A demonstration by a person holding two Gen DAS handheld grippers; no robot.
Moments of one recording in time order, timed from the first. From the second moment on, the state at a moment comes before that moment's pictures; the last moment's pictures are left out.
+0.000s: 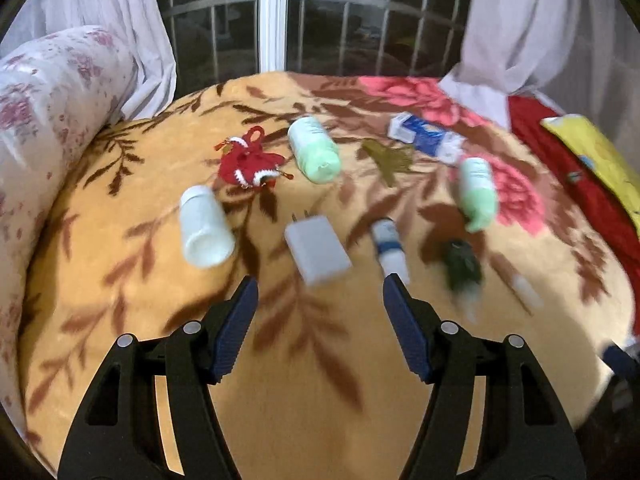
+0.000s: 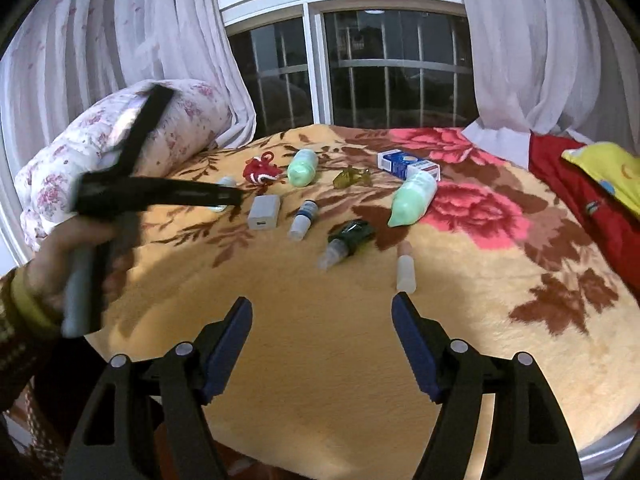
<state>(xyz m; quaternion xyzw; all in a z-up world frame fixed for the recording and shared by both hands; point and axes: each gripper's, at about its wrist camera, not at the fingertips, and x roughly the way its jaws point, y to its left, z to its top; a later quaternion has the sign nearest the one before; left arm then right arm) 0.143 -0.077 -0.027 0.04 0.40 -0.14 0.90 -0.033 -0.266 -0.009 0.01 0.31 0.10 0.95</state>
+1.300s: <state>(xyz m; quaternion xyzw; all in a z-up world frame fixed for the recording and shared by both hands) 0.084 -0.051 -0.038 0.01 0.40 -0.18 0.90 0.137 -0.290 -0.071 -0.03 0.51 0.01 0.86</state>
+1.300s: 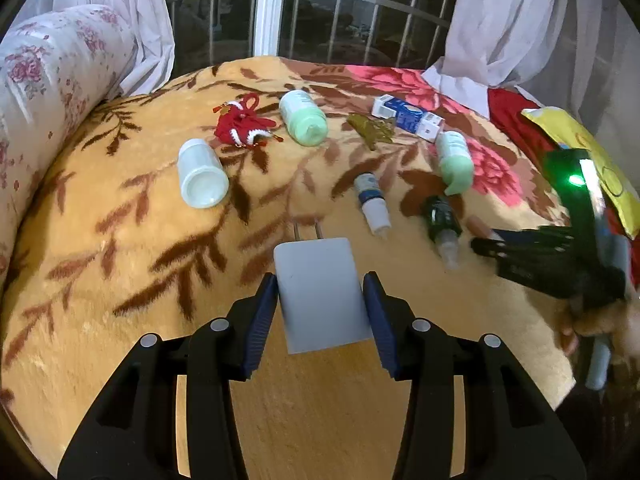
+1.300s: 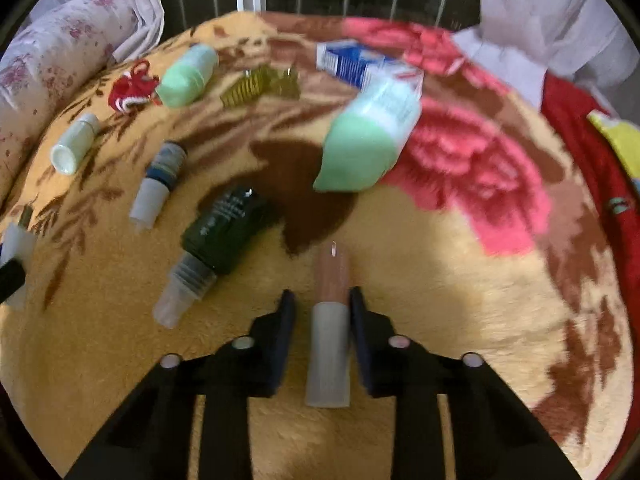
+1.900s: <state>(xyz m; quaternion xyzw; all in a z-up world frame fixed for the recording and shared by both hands) 0.004 -0.030 -0.025 0.03 0.39 -0.23 0.89 0.035 -0.248 -0.011 -0.04 0.43 0.10 0.90</state>
